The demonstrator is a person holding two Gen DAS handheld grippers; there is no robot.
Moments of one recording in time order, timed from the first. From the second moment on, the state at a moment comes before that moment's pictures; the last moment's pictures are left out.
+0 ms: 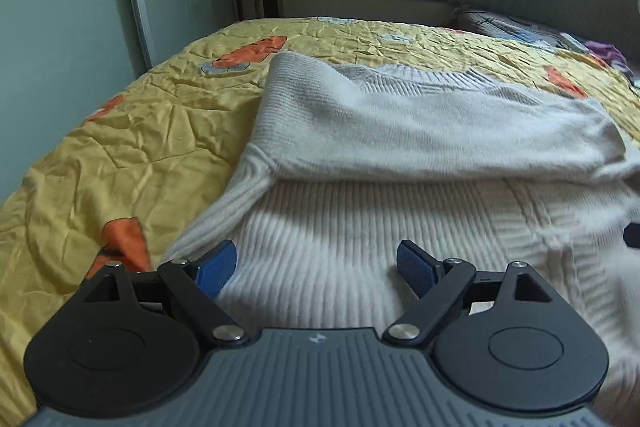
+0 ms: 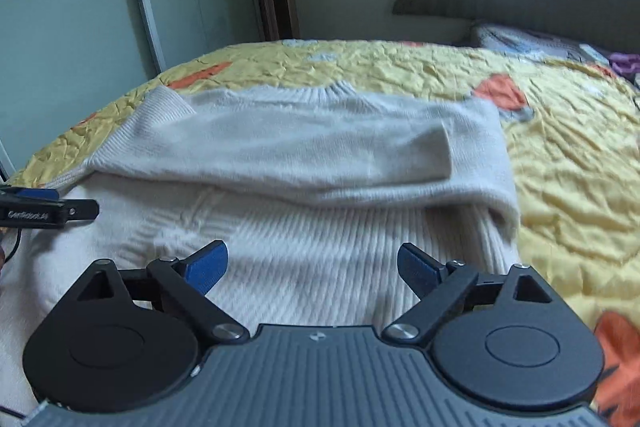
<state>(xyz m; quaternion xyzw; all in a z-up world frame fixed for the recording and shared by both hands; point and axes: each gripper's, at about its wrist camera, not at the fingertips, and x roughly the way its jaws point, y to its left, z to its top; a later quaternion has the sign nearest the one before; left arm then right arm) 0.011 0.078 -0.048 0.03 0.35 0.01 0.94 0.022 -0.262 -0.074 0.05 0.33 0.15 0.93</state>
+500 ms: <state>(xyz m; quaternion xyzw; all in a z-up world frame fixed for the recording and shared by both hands) -0.029 0.101 -0.034 0.08 0.31 0.05 0.94 -0.032 -0.282 -0.078 -0.08 0.31 0.05 0.94</state>
